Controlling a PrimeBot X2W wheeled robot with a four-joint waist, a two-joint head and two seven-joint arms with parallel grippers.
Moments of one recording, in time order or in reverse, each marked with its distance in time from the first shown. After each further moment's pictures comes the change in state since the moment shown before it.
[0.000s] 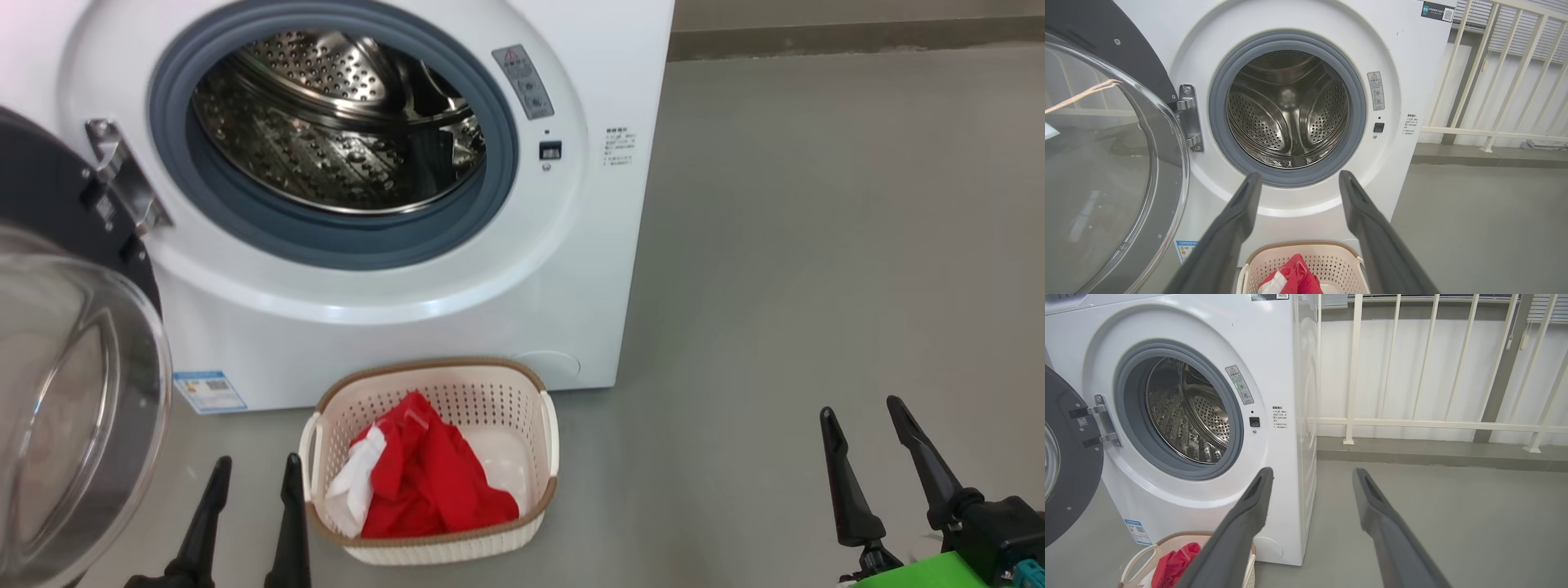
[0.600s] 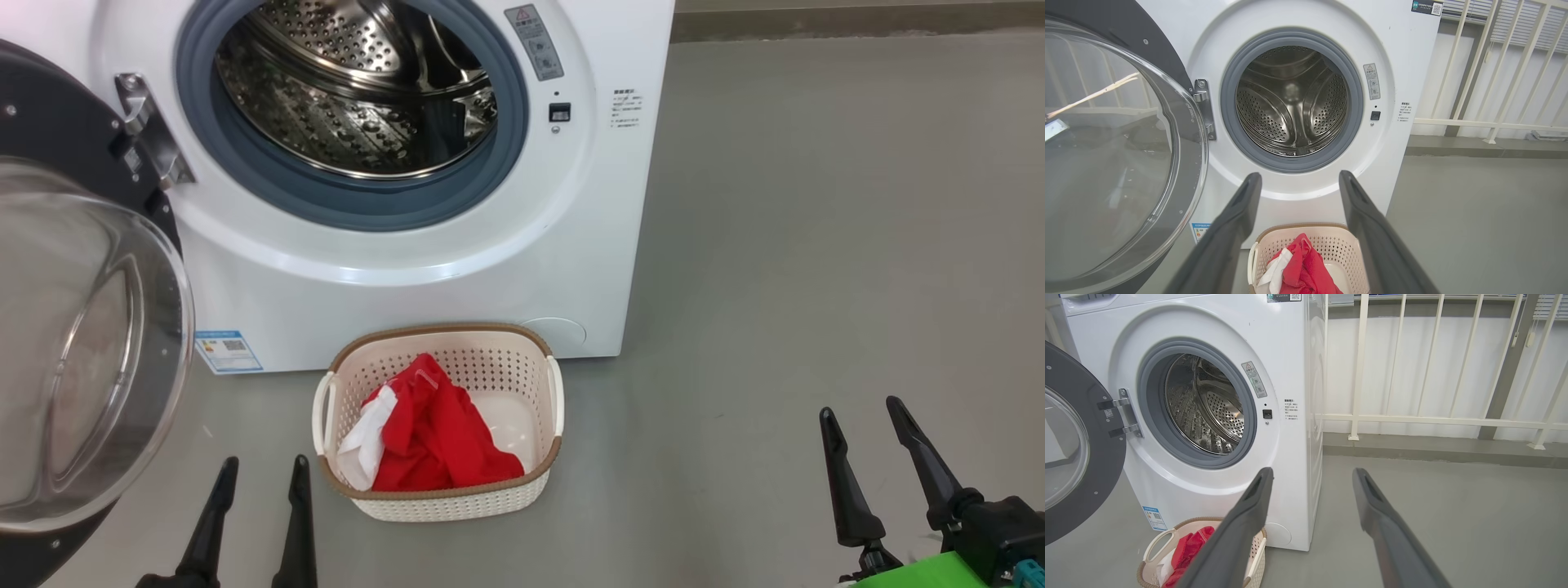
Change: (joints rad) left arm -0.001 0.001 -0.013 0.006 0.030 0.009 0.000; right arm 0.000 0.000 0.000 0.001 0.001 0.000 0.000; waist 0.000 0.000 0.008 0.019
